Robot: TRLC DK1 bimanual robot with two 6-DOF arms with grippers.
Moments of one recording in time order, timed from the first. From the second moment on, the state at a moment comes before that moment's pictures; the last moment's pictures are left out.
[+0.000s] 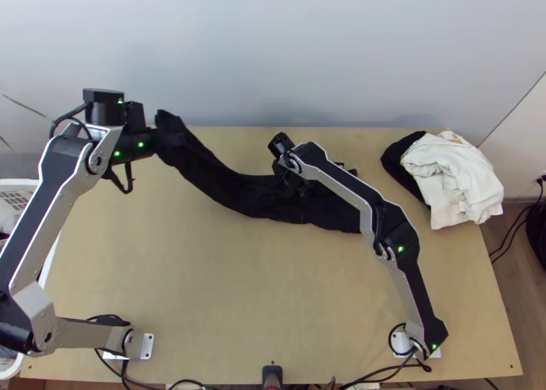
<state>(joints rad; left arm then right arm) -0.19 1.50 1.65 -0.80 0.12 -0.29 0.64 2.32 2.05 -1.04 -0.27 0.34</state>
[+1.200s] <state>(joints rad) -0.76 2.01 2.03 -0.64 -0.06 -0.41 0.16 1.65 1.95 -1.33 -0.37 0.36</state>
